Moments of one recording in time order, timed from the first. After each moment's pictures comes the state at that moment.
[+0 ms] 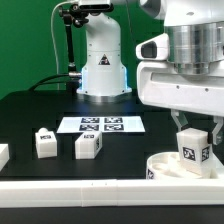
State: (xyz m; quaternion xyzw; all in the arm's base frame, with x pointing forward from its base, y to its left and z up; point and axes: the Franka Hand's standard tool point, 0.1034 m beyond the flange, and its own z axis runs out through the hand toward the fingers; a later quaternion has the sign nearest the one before) arm 0.645 0.106 0.079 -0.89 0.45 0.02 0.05
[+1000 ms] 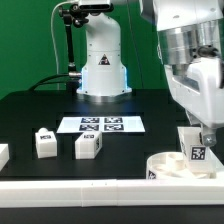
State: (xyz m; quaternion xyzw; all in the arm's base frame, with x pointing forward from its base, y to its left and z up) arm 0.643 0.112 0.078 -0.67 0.74 0.05 0.10
